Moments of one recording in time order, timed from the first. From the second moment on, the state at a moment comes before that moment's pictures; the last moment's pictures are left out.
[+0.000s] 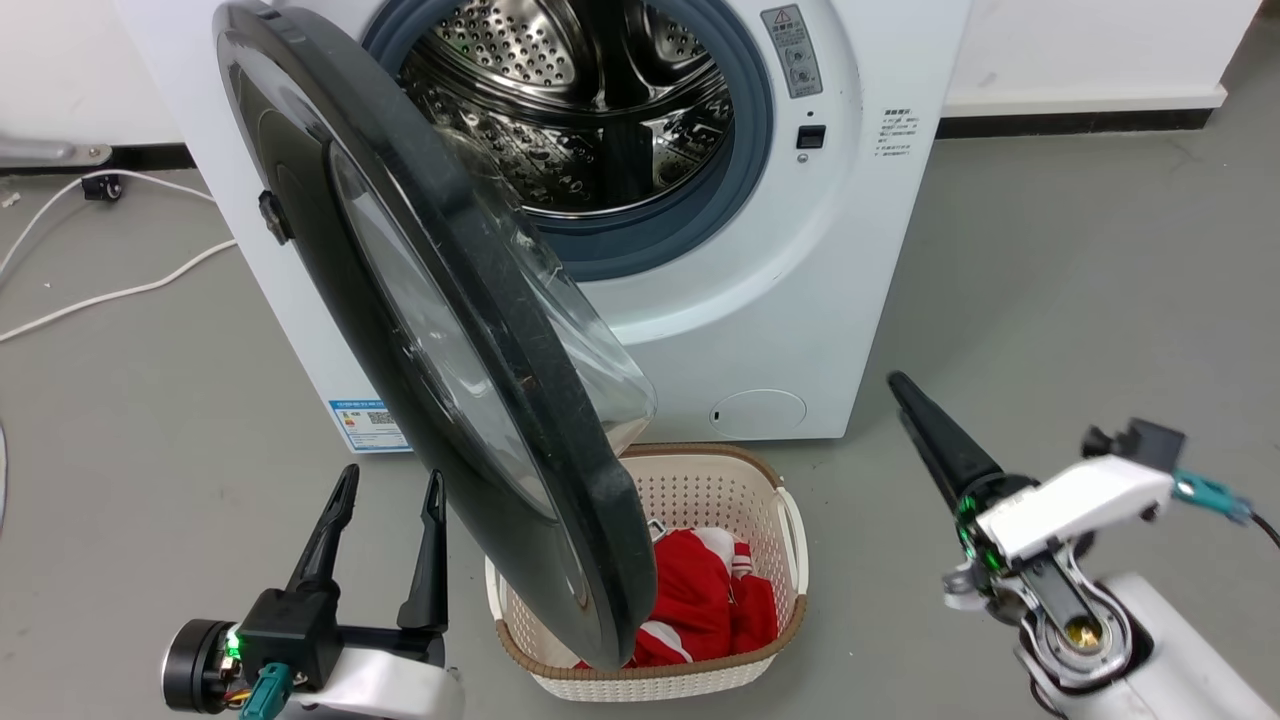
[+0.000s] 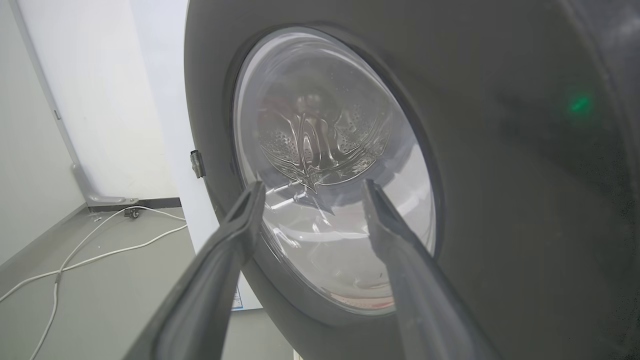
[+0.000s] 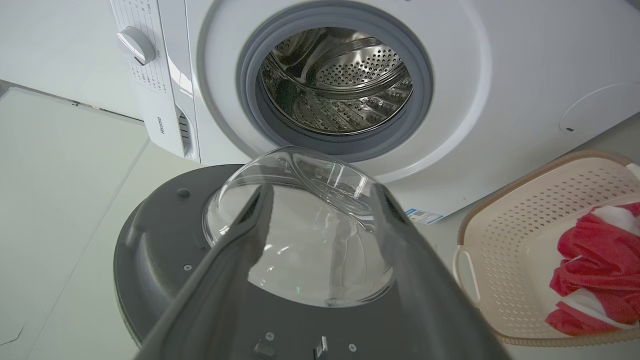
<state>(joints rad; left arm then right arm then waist) 0.02 0.05 -0.01 0.03 -0.05 -0.09 -0.26 -0.39 -0.32 0.53 0.36 1.69 0.13 -0.05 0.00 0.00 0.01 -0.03</state>
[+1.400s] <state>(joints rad) 0.02 0.05 0.02 0.02 -0.03 -0.09 -0.26 0.03 -0.05 -0.04 0.08 0.04 0.13 -0.26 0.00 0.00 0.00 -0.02</state>
